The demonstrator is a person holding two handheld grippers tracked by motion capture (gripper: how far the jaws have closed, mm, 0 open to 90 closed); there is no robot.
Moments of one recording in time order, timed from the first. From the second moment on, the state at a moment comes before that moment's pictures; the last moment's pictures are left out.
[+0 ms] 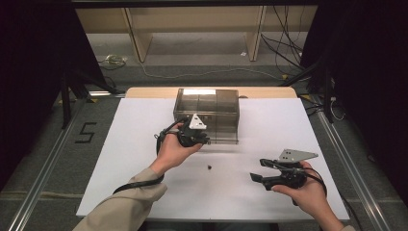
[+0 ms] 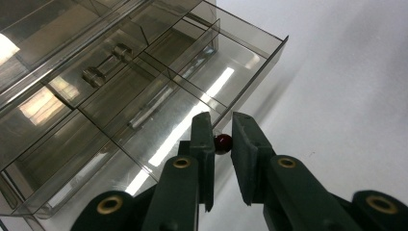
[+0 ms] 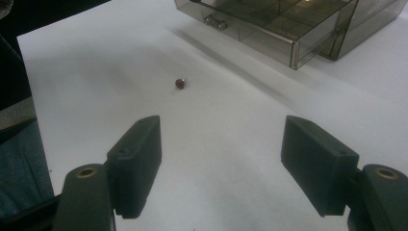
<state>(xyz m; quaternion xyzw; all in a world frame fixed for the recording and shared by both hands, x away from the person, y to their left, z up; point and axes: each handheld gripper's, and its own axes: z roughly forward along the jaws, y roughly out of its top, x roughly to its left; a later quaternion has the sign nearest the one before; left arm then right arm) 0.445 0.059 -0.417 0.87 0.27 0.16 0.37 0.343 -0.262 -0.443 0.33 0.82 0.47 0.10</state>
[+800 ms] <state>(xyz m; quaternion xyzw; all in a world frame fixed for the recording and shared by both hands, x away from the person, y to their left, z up) 0.451 0.052 -0.416 0.88 0.27 0.17 0.37 0.342 -0.262 -0.443 0.33 0.82 0.47 0.10</state>
